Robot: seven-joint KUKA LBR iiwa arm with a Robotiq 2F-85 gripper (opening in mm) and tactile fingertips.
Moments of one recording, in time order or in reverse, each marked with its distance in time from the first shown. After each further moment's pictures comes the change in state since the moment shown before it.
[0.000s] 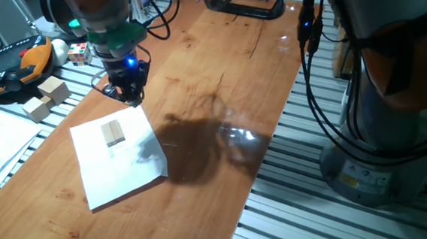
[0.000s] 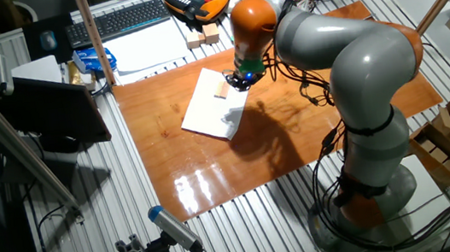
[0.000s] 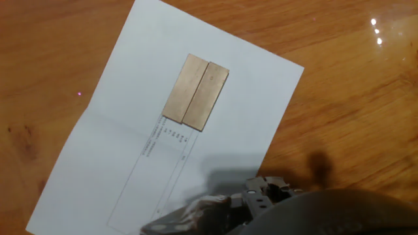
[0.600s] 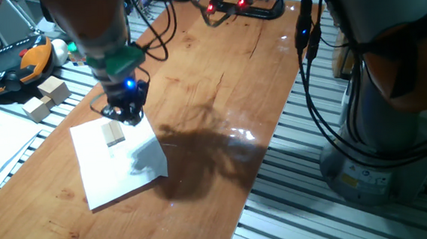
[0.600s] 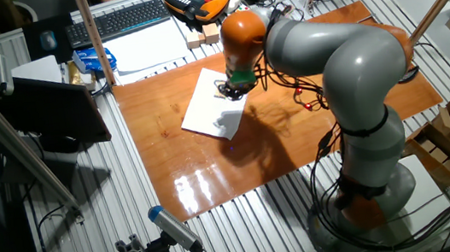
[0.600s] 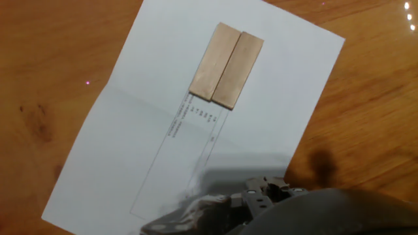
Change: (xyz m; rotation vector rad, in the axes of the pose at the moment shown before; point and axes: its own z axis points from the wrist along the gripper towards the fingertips) arm 0.018 0.029 0.022 -0.007 0.004 0.012
